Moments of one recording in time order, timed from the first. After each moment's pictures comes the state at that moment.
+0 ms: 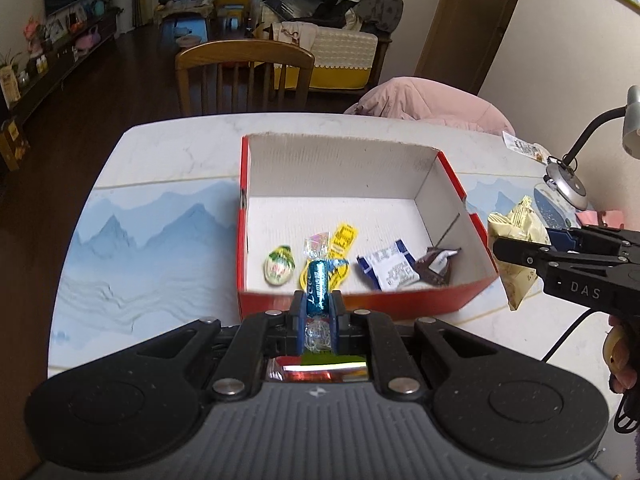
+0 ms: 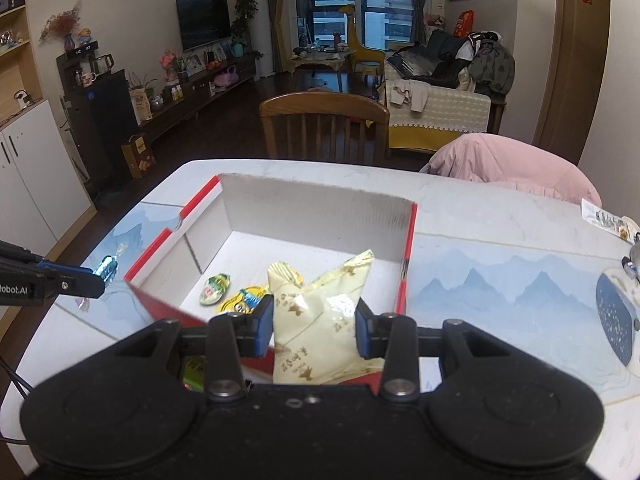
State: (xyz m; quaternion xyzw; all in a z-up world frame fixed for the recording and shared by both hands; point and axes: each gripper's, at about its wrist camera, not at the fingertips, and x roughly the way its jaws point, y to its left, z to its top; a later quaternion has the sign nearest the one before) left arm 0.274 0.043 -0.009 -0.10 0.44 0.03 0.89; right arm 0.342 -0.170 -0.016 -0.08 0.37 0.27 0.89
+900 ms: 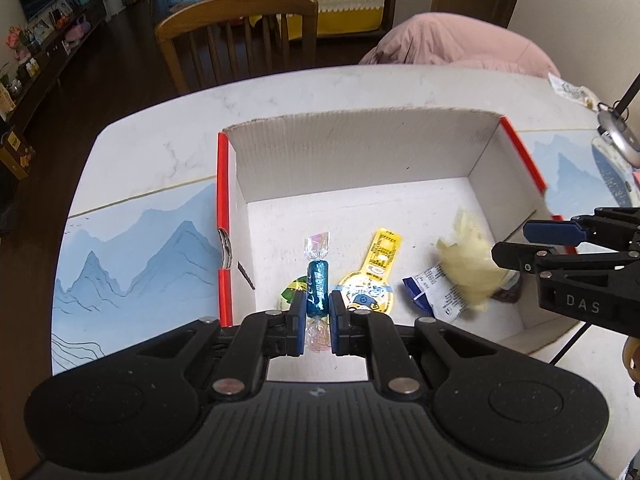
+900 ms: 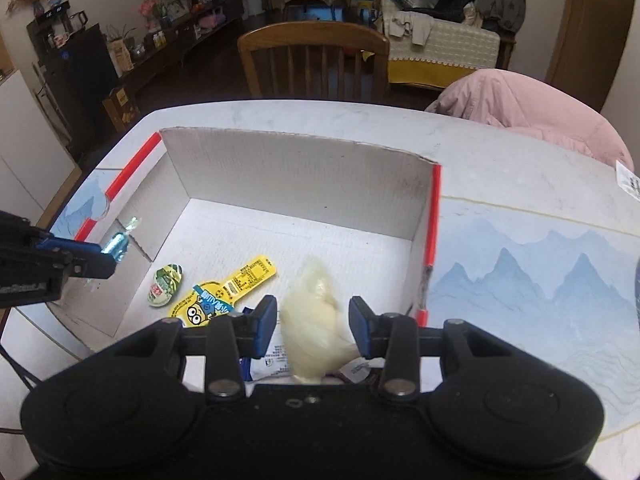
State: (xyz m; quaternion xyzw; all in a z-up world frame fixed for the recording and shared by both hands) left arm 0.394 0.042 -0.067 -0.03 0.53 0.04 0.85; right arm 0.432 -0.132 -0.077 -0.10 0.46 0.26 0.84
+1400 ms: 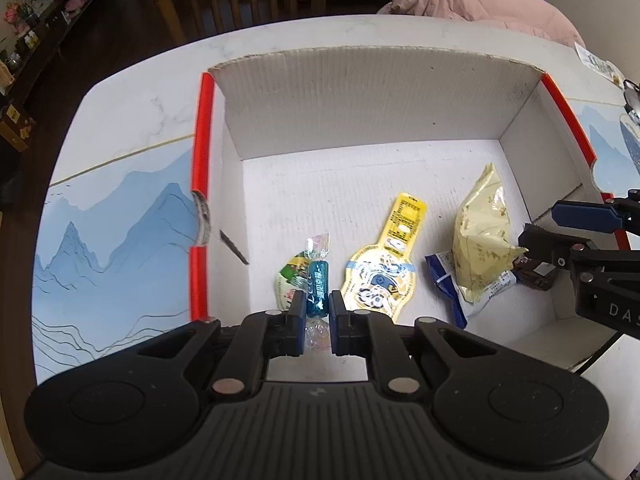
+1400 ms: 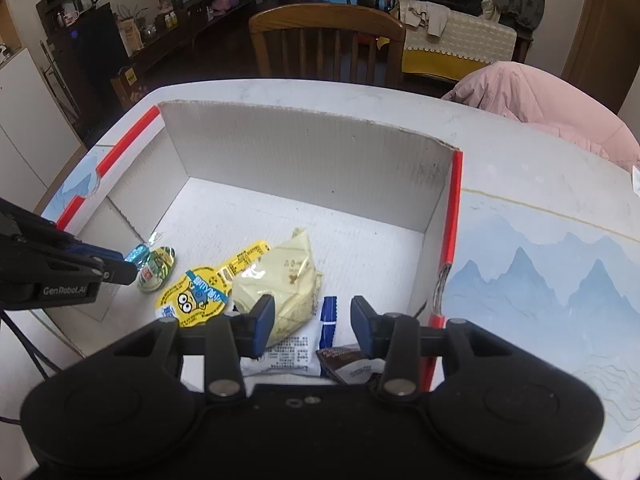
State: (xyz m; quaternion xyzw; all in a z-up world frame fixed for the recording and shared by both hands) left arm 0.414 0.042 -0.112 -0.04 0.58 0.05 0.81; right arm 0.442 -0.127 -0.094 -0.12 0.48 0.27 0.83
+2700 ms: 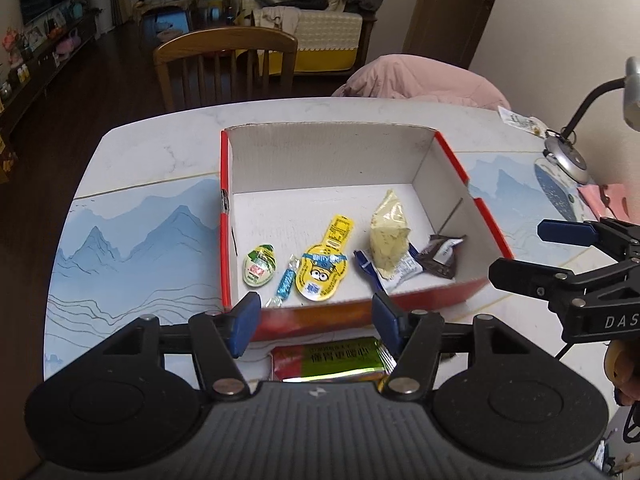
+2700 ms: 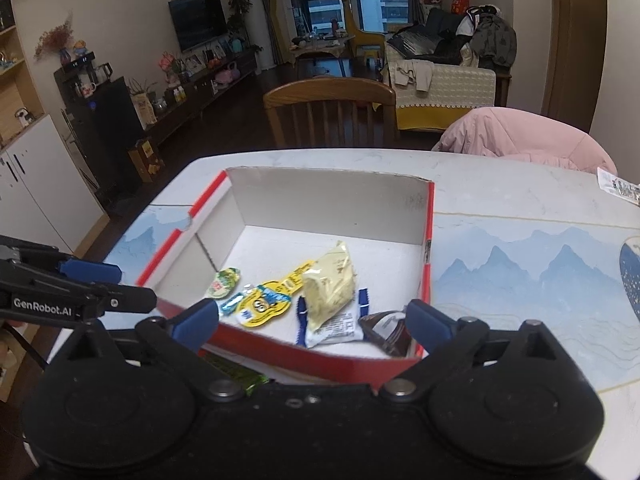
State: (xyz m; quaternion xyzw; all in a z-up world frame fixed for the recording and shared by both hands) left arm 0.294 0.037 -0.023 -0.07 0.47 0.00 0.88; right arm 0.340 -0.167 -0.021 -0.04 0.39 0.28 0.87
